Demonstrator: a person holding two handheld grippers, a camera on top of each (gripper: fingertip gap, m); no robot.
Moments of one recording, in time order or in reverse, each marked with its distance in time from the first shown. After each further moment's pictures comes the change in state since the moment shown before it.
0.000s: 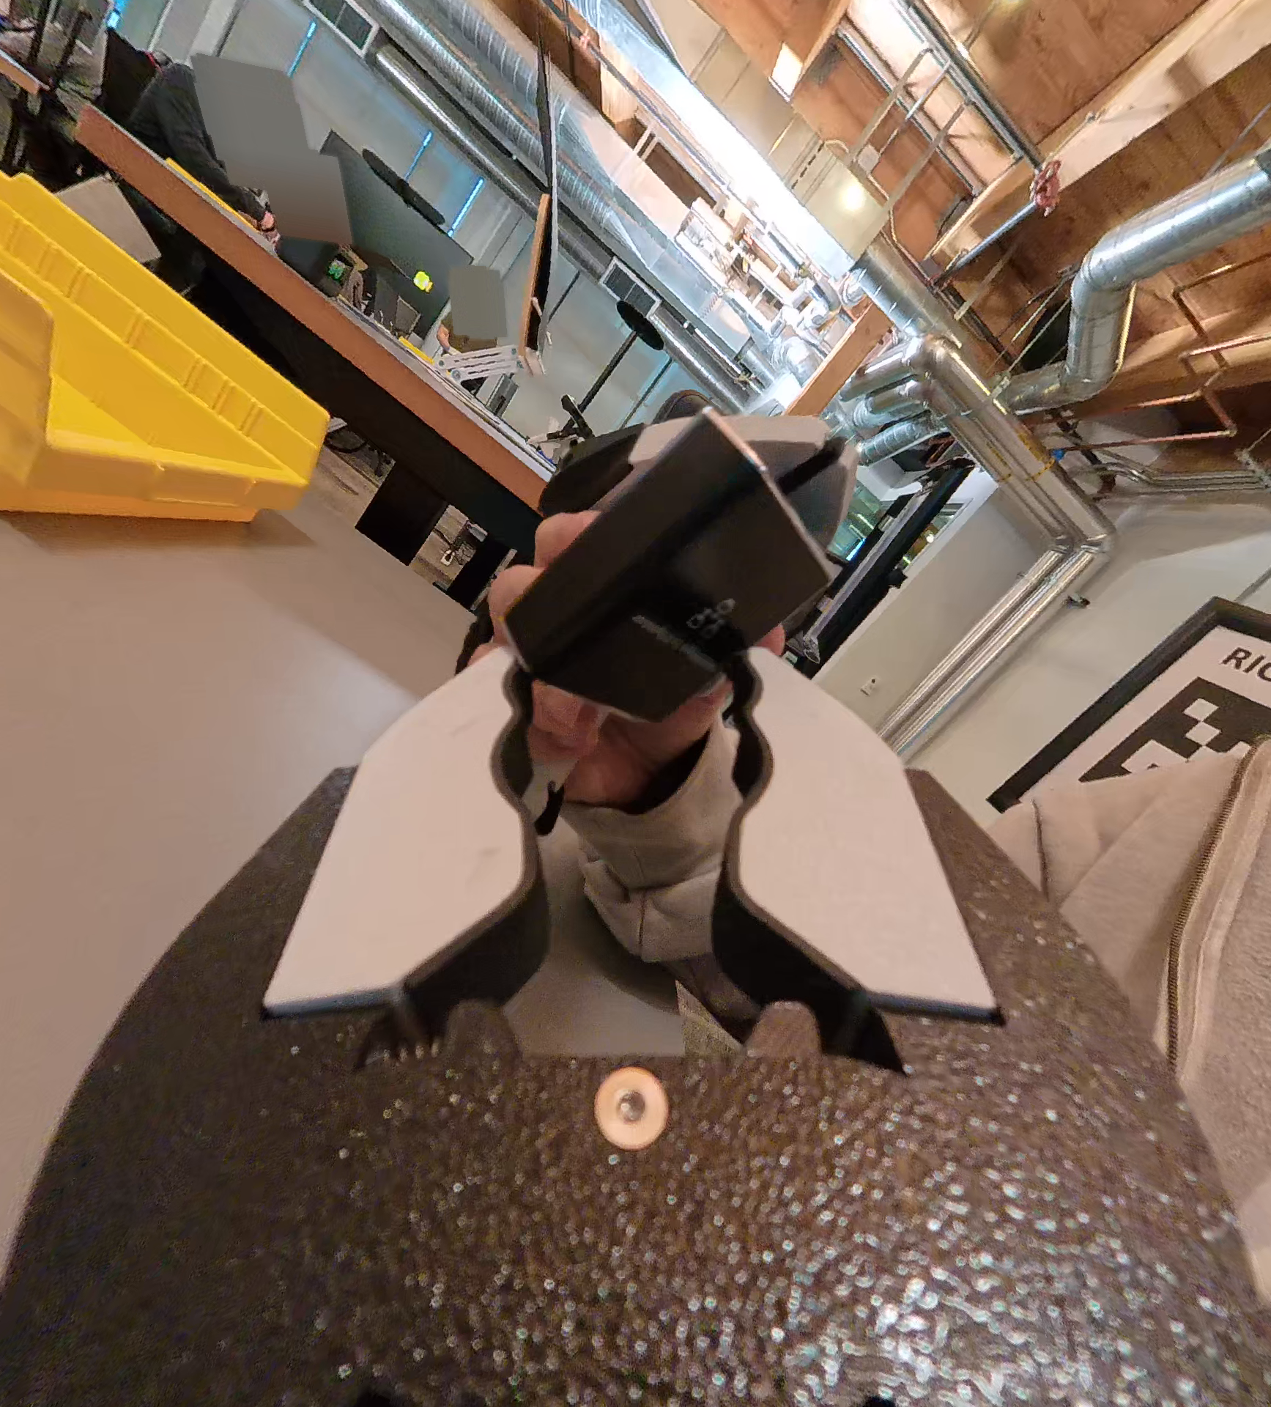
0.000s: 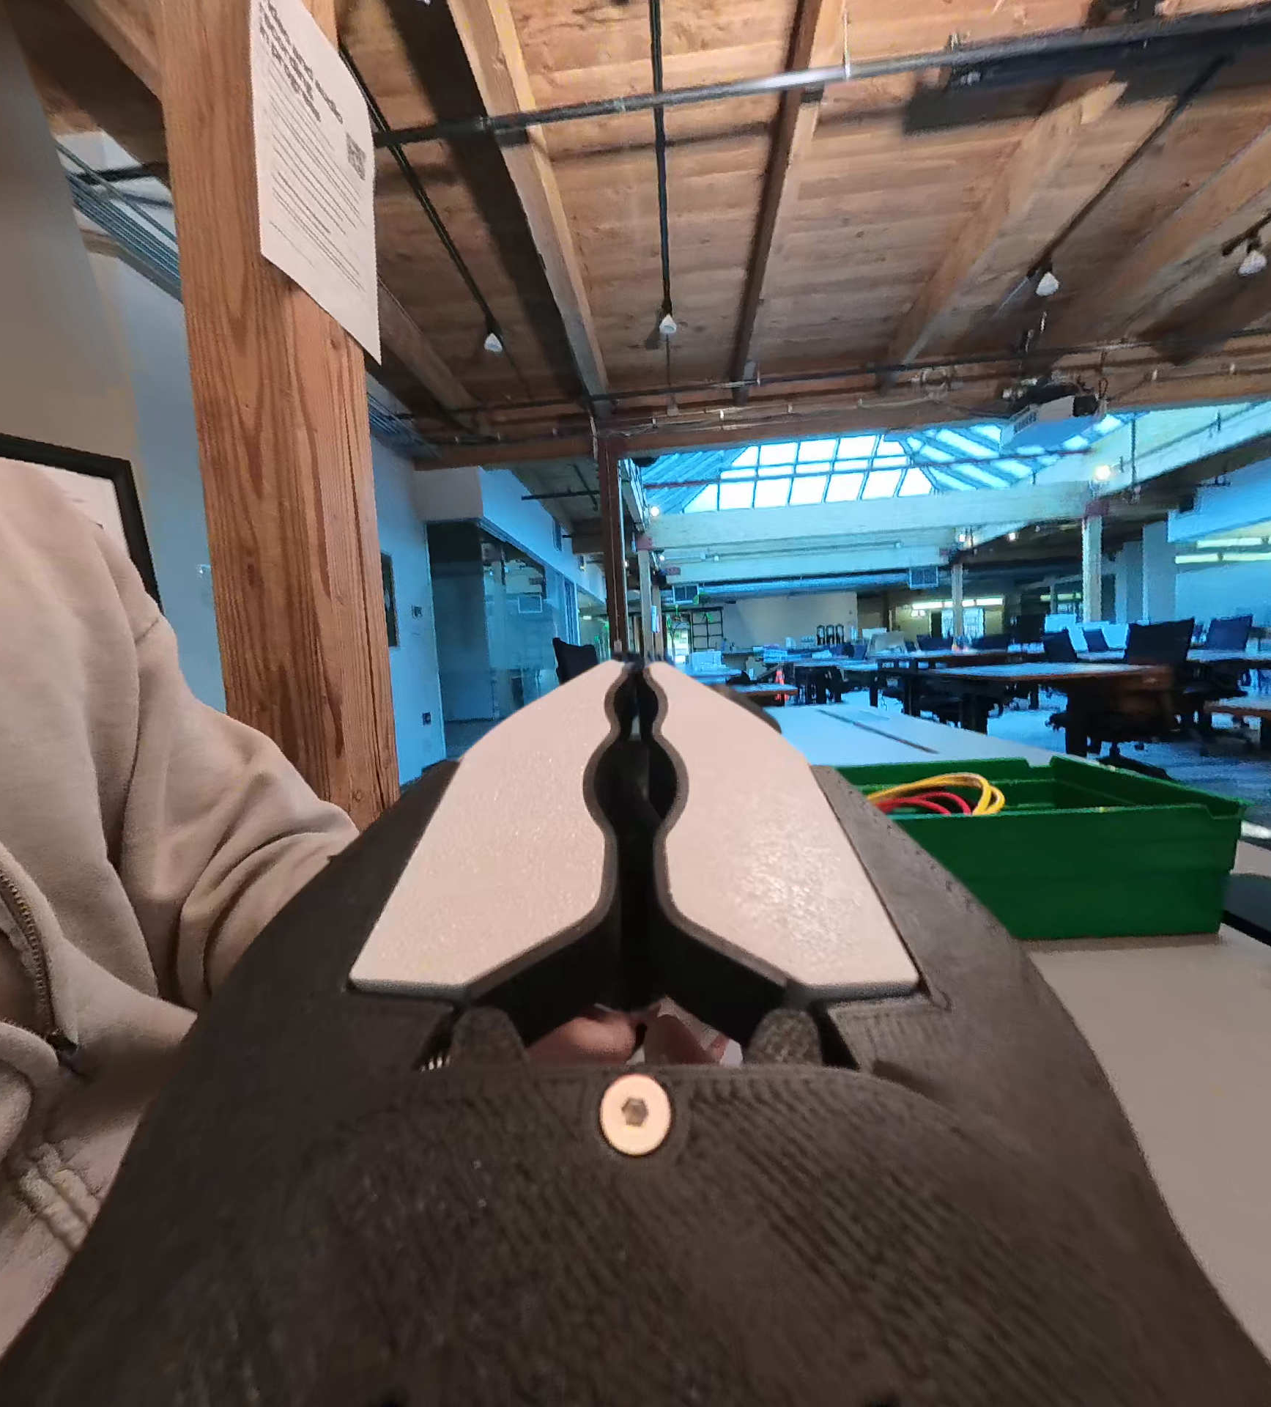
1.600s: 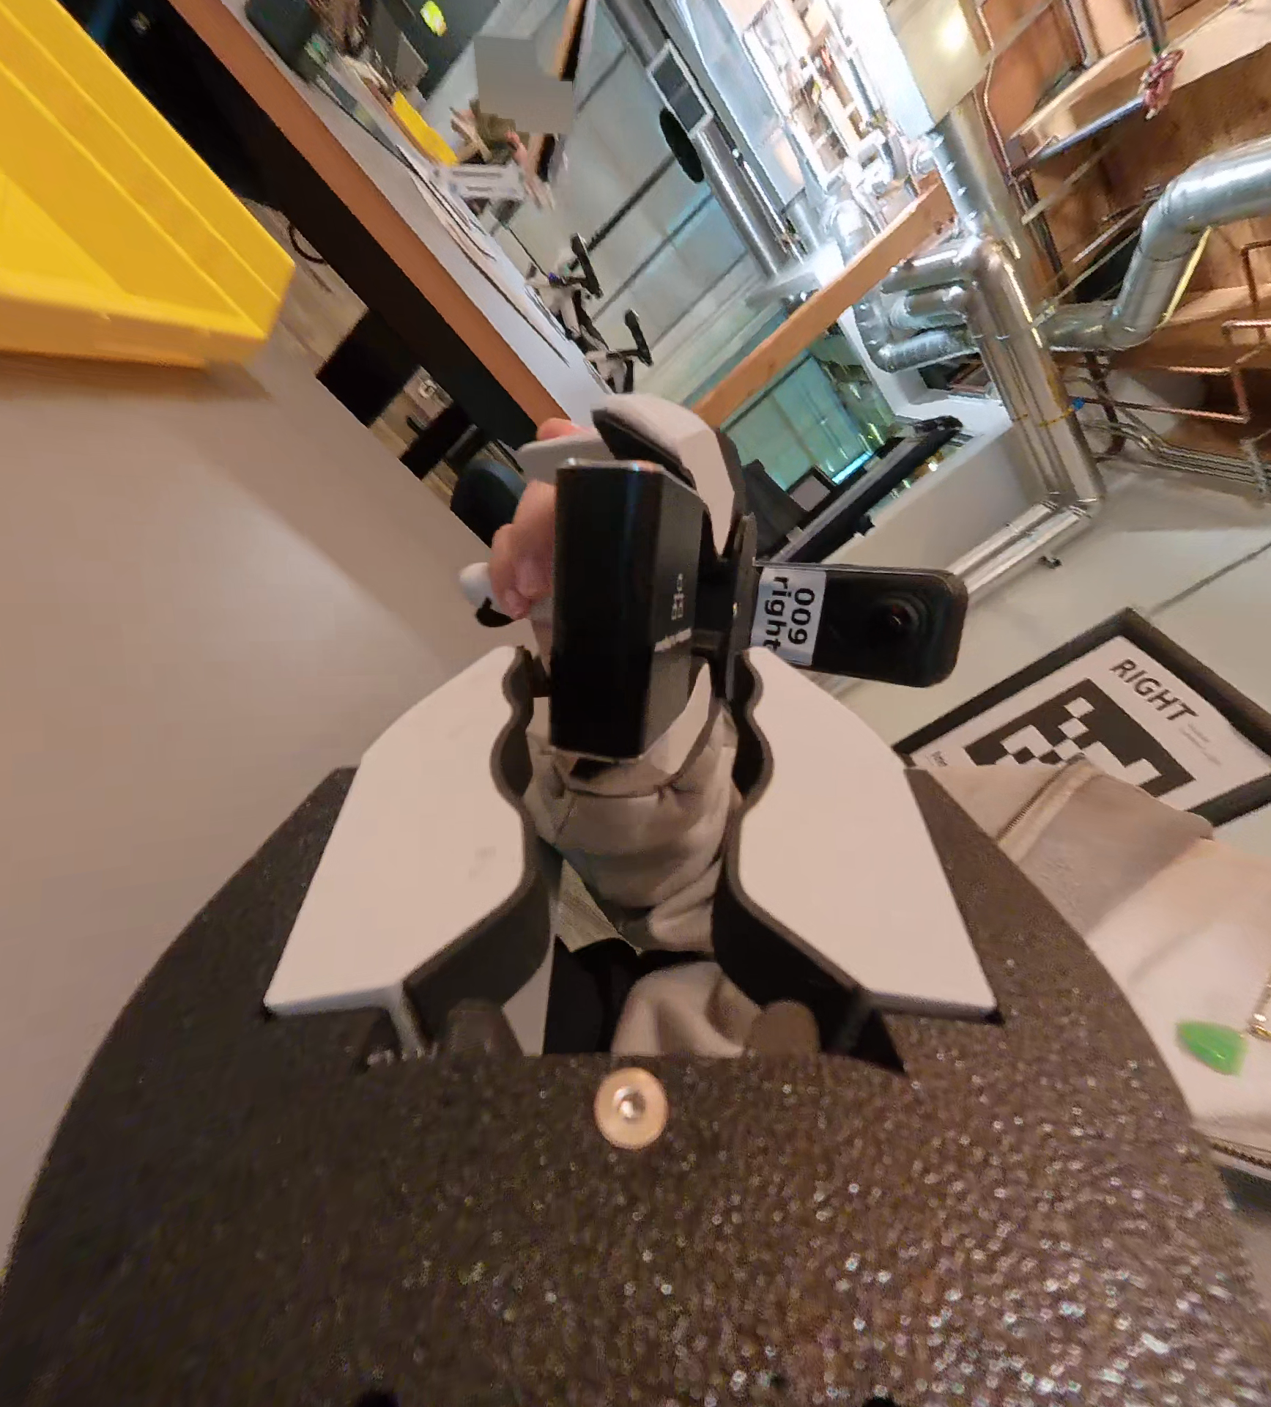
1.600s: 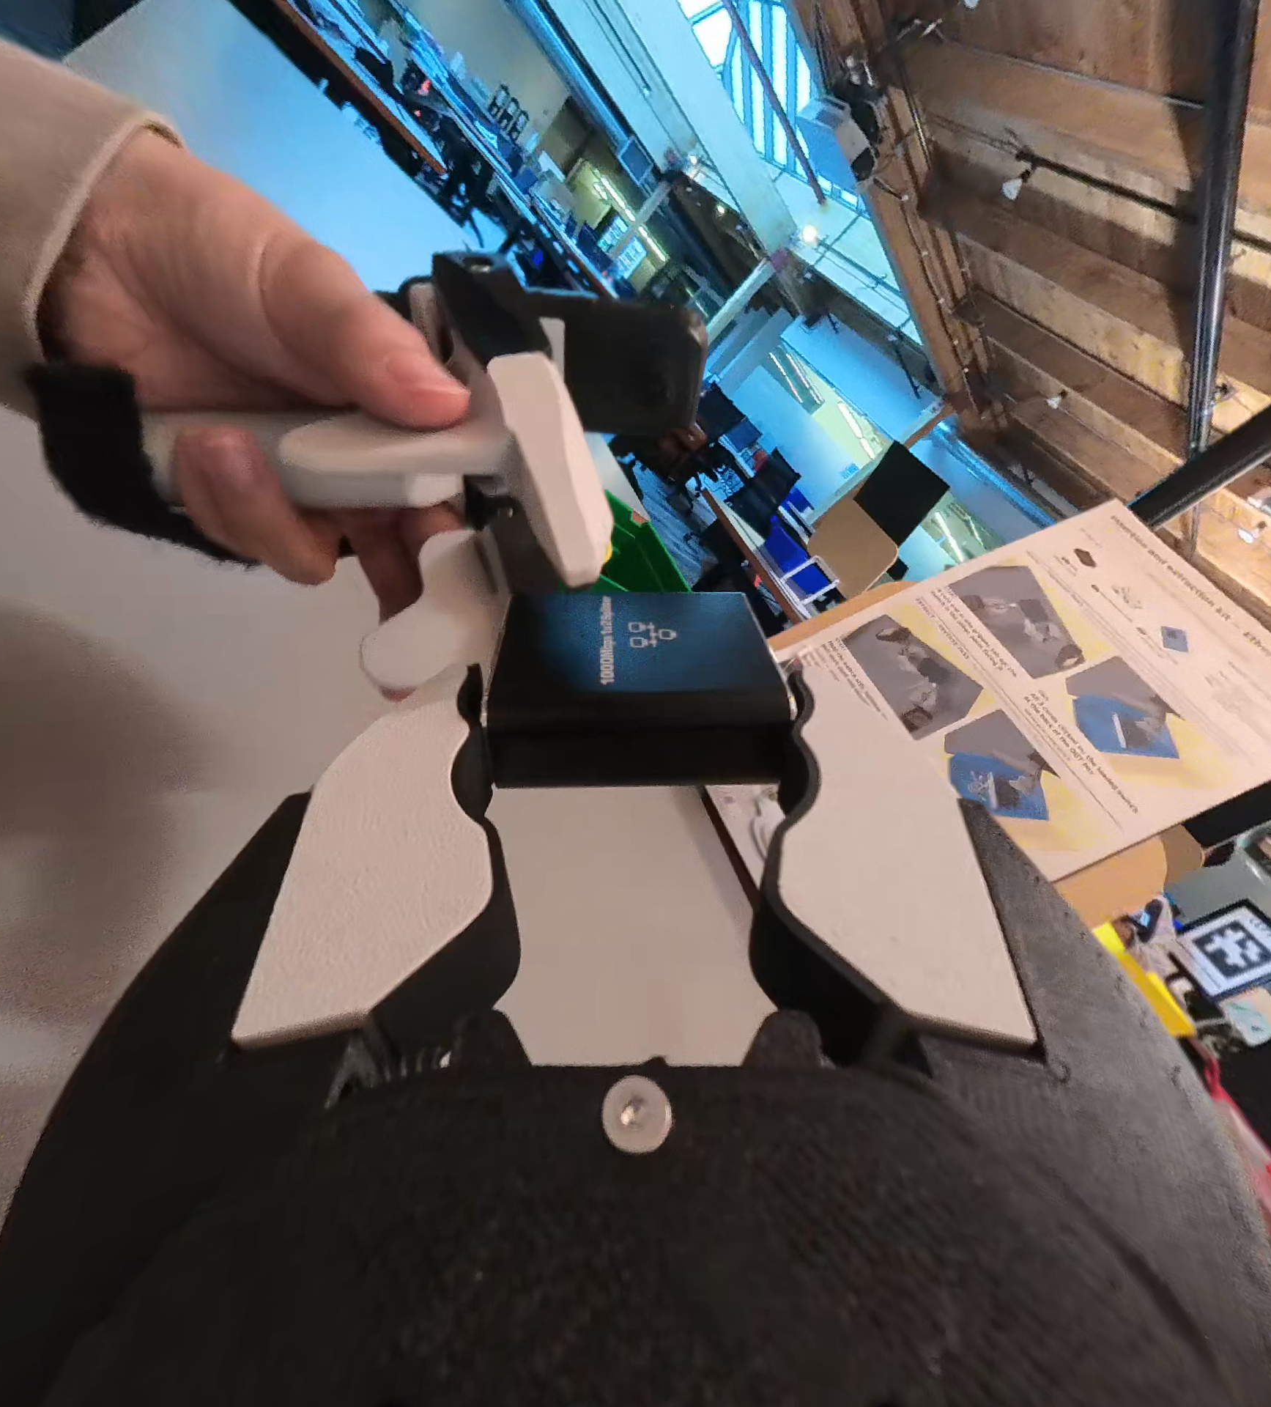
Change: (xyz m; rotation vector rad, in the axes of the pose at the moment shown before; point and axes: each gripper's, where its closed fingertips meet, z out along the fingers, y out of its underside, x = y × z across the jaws) left arm 0.029 -0.030 -0.022 -0.199 -0.045 -0.175; right arm 0.018 0.035 0.012 -0.689 0.337 -0.928
